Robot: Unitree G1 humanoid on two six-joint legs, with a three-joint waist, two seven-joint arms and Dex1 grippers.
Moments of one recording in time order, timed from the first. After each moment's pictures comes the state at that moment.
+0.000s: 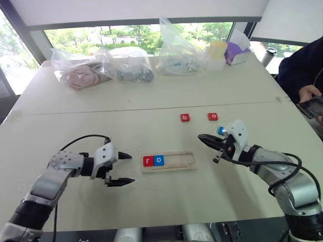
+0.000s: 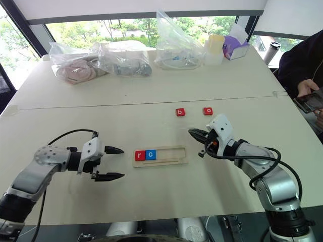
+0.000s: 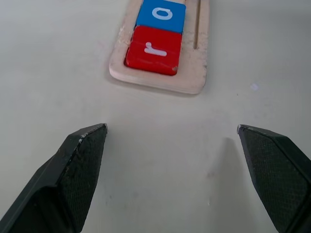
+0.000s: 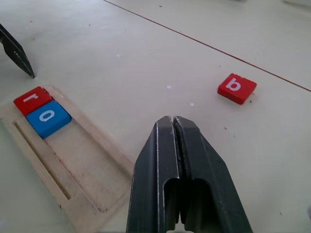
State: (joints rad) left arm -0.09 0.78 -0.09 -0.10 -0.29 0.25 -1.21; right arm -0.12 -0.60 -0.05 -0.45 0.46 0.62 0.66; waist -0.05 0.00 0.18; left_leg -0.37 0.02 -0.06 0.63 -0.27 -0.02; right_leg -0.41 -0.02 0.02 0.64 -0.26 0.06
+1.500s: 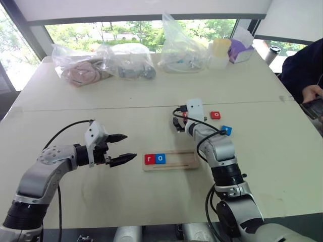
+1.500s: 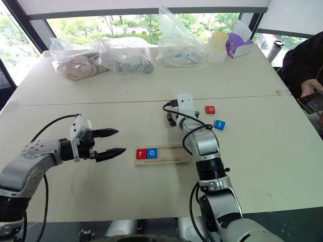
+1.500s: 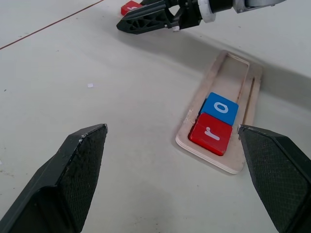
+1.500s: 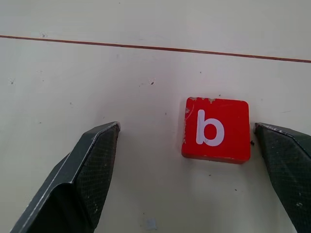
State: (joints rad) left arm -0.13 0.73 0.07 -0.26 -0.53 0.51 -0.99; right arm -0.61 -0.04 0.03 0.09 0.09 0.86 -0.06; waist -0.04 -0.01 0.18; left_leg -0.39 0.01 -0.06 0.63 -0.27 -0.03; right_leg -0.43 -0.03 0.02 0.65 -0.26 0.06
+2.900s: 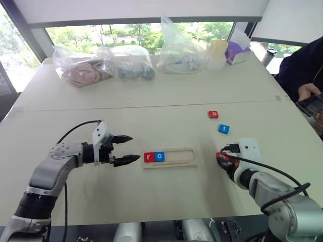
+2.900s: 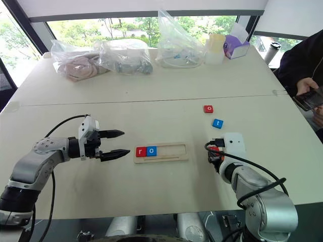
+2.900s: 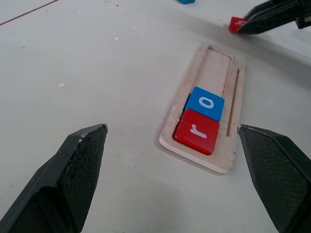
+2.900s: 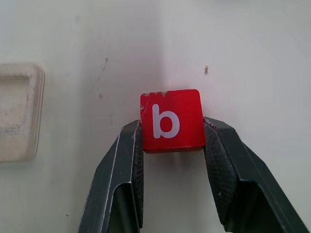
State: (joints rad) left arm -0.21 0.70 -0.01 -0.12 -0.48 0.45 -1.08; right arm -0.09 -0.19 -0.30 -0.91 0.26 1.61 0.13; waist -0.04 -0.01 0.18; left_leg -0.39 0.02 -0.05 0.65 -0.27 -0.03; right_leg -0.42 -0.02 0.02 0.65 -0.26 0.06
